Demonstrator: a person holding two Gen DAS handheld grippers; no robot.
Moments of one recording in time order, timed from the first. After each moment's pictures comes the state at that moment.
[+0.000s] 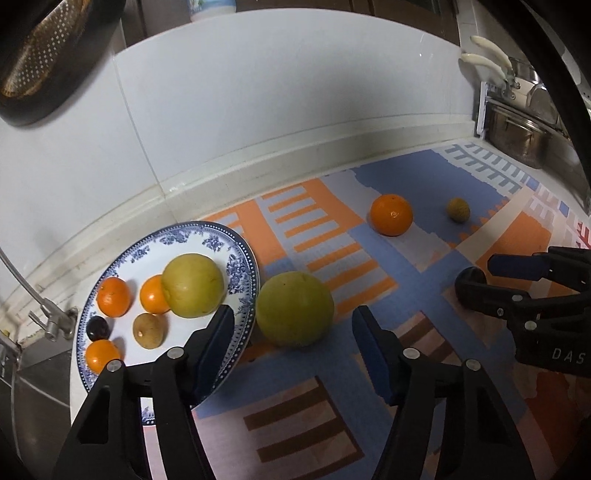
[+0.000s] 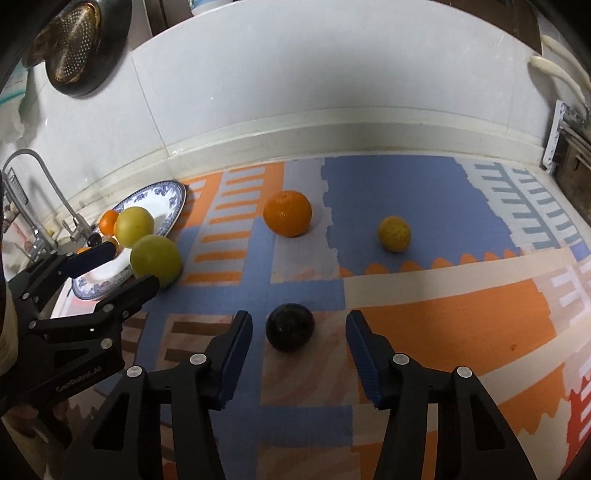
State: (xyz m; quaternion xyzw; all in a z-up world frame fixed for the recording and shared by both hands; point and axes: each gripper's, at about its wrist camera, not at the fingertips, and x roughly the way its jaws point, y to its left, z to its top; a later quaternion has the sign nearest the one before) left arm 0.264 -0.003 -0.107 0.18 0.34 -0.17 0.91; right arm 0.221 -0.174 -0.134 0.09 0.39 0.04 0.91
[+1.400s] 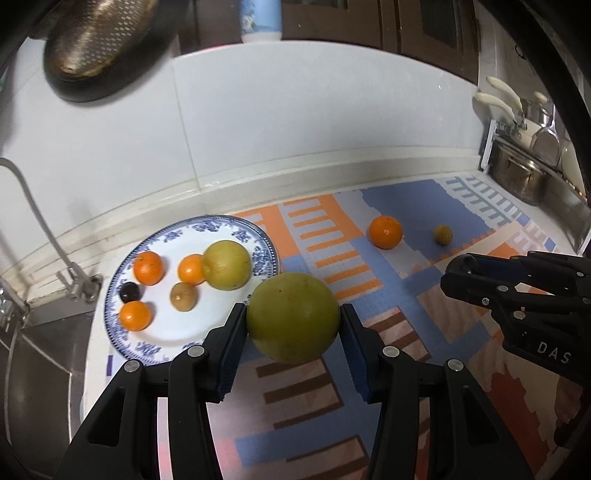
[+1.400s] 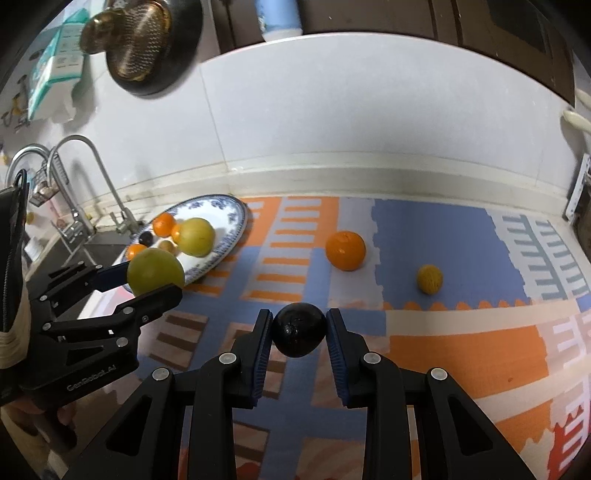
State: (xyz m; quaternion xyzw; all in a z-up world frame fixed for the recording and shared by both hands) left arm 0.217 0.025 -0.068 0.11 0.33 -0.15 0.92; right arm 0.196 -0.150 -0.089 0.04 0.35 0.12 0.93
